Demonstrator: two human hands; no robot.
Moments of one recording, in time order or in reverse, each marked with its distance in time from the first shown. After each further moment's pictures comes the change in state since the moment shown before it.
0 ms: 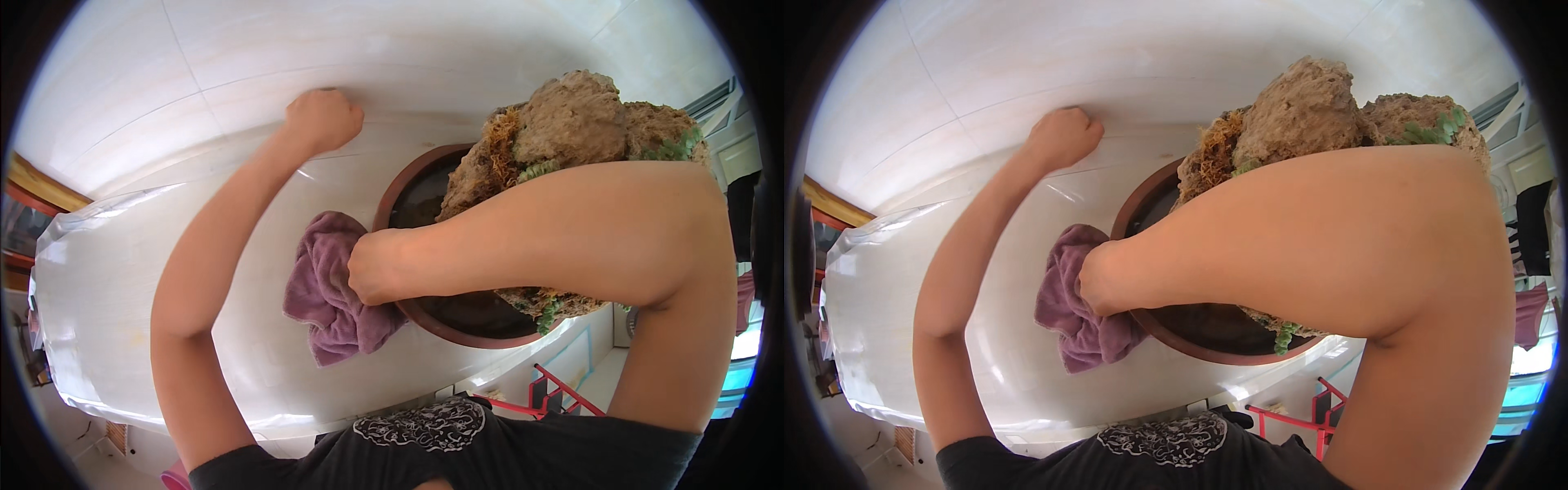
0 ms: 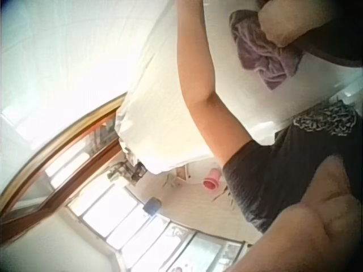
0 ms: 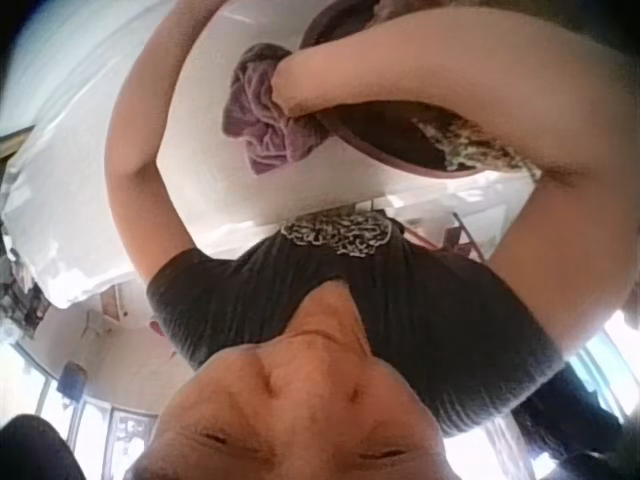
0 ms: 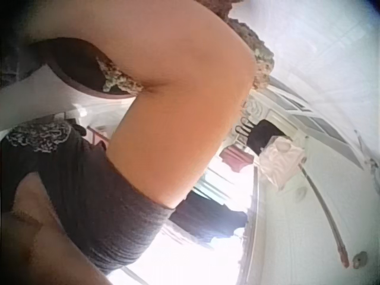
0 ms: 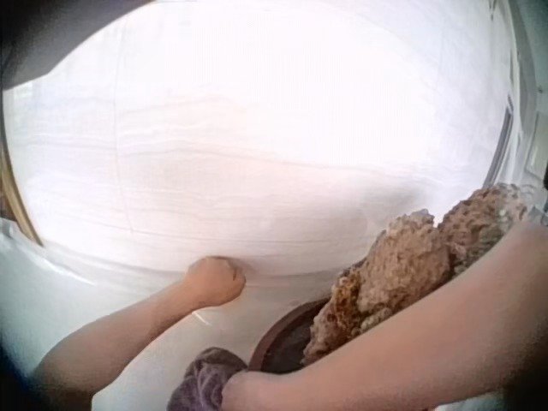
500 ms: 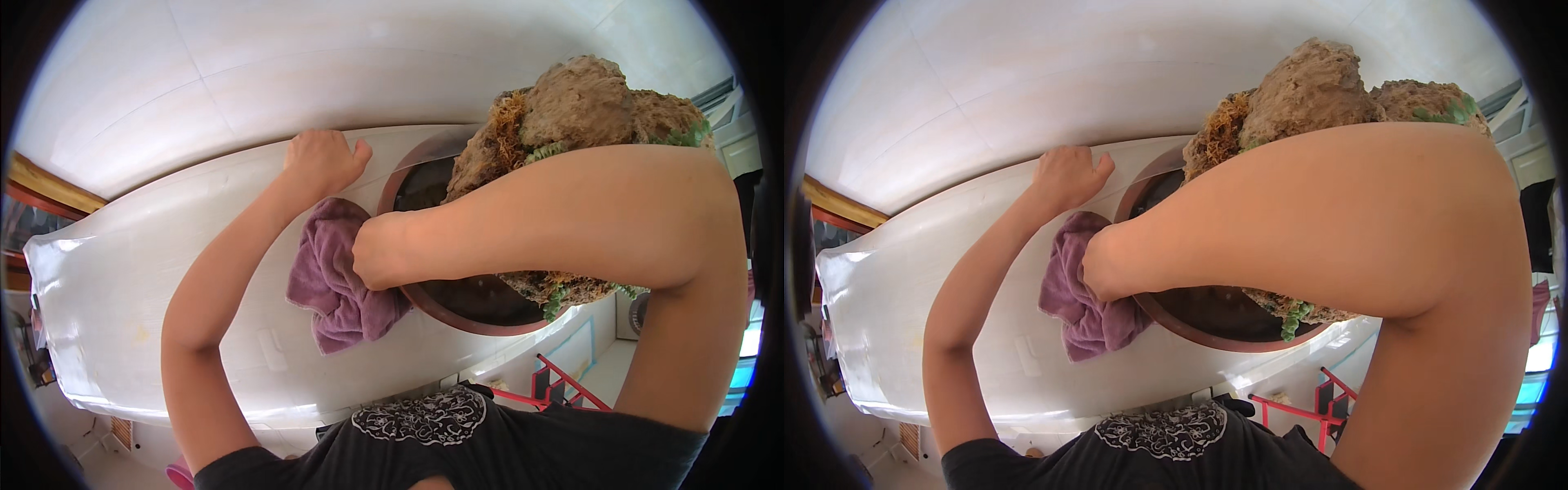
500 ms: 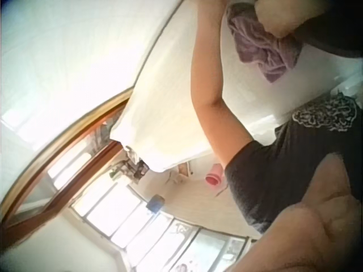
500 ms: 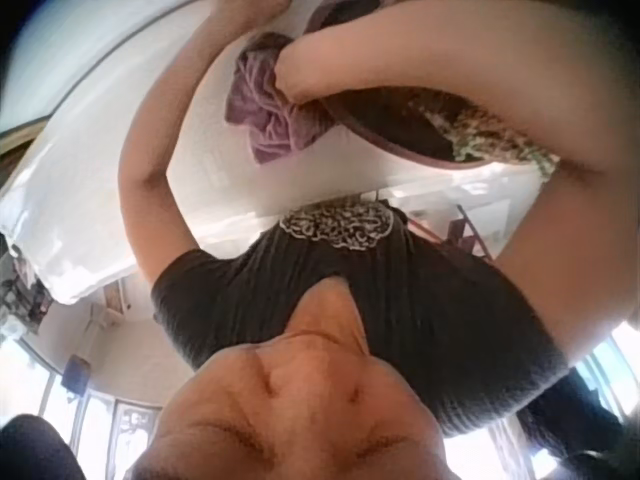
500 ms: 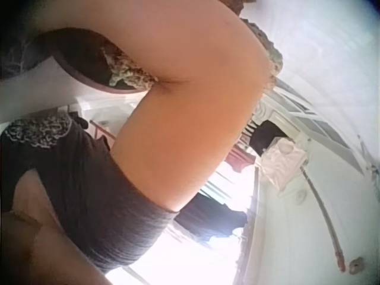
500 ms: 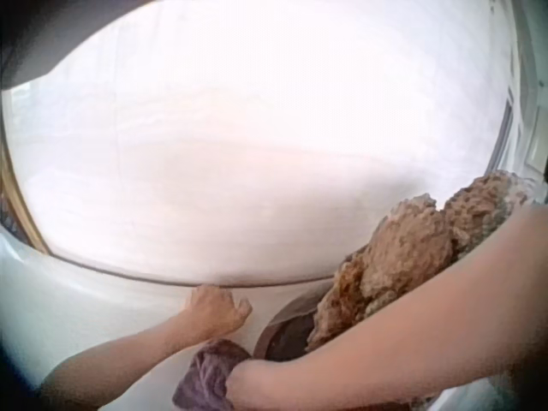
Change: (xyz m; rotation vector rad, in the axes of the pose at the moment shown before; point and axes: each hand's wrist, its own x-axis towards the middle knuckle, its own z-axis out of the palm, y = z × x) left_hand -0.042 -0.004 0.049 0.044 -0.013 -0.014; right_hand -0.003 -0.001 -0.018 0.053 -0.134 0.082
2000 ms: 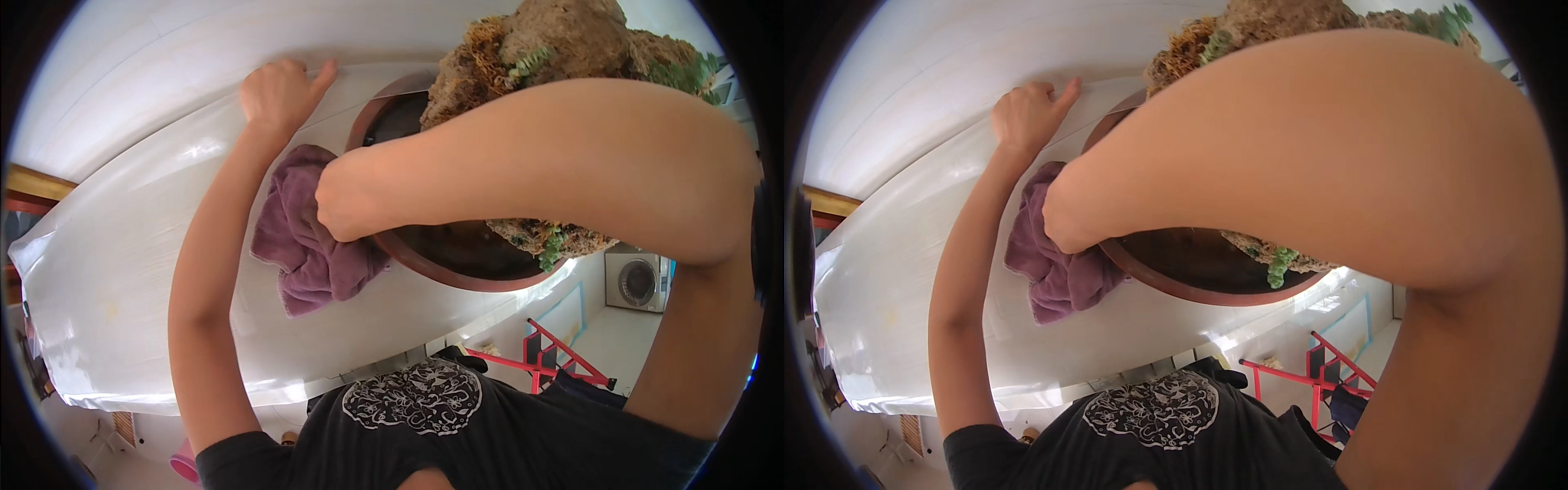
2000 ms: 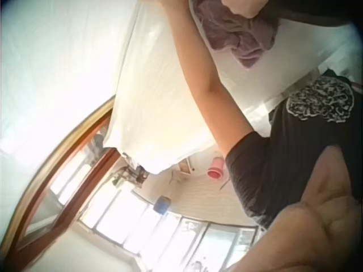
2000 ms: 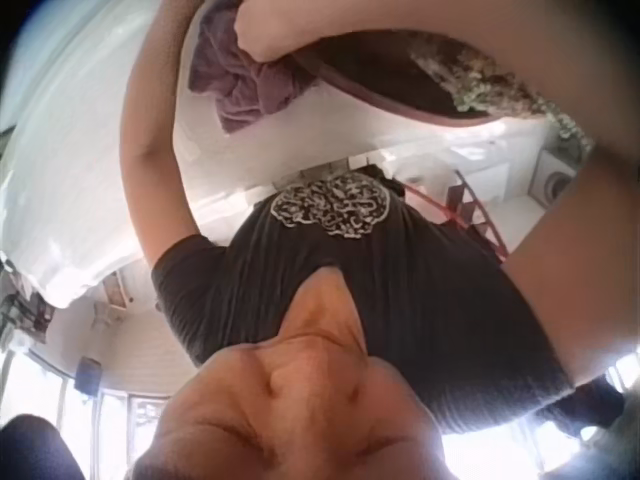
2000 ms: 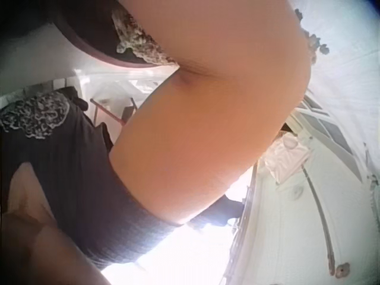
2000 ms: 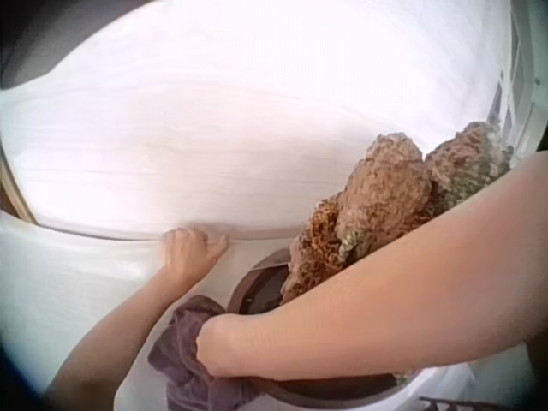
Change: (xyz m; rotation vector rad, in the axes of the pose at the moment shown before) left_hand 0.008 0.002 0.018 0.034 0.364 -0.175; right_hand 0.018 -0.001 0.036 -0.237 0.081 -0.066
